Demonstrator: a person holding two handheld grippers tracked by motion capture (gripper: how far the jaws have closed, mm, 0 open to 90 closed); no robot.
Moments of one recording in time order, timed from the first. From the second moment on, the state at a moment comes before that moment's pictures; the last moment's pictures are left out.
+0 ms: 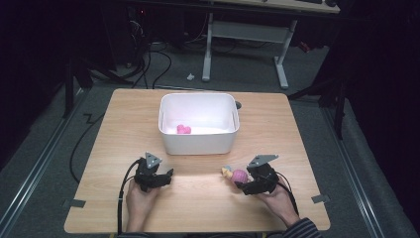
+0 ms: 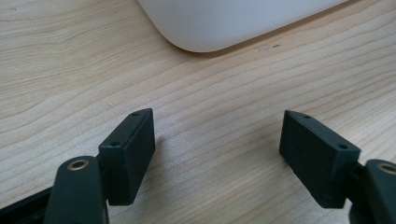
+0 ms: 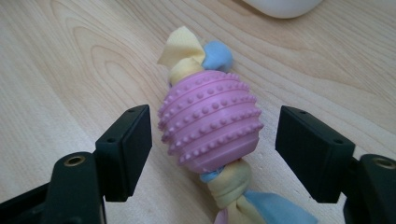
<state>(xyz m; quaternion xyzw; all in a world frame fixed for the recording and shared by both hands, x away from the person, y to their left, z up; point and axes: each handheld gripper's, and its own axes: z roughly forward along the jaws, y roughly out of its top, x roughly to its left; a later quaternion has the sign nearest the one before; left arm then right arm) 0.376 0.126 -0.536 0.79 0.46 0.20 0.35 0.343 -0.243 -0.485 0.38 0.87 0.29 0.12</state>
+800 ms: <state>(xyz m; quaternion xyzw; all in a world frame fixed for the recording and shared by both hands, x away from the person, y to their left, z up) 0.375 0.126 -0.536 0.79 0.46 0.20 0.35 0.340 -0.249 -0.483 0.38 0.87 0.31 0.10</state>
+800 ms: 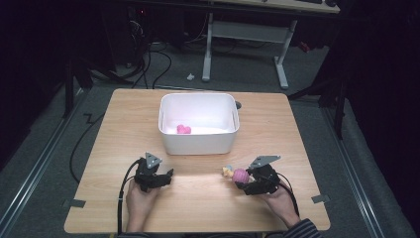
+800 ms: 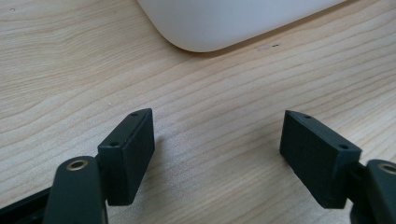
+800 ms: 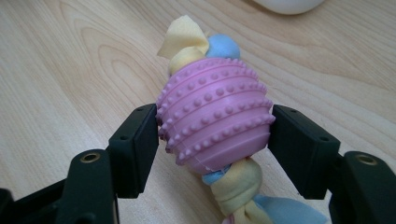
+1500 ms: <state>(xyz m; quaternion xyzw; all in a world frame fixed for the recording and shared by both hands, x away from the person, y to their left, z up) 0.375 0.125 -0.536 0.79 0.46 0.20 0.35 0.340 -0.274 -0.443 0.39 0.83 0.38 0.11</state>
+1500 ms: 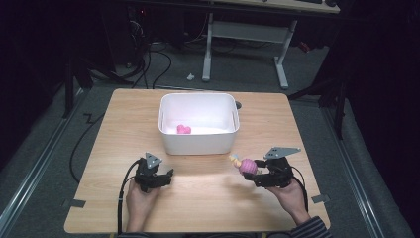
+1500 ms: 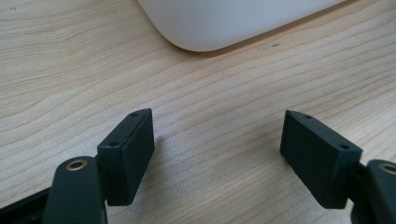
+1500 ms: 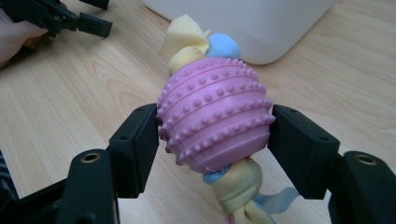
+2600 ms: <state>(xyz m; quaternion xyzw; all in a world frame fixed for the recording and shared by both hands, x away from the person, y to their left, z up) 0.375 0.125 -0.536 0.79 0.46 0.20 0.35 0.387 -0.253 -0.345 0.33 0.85 0.39 0.16</state>
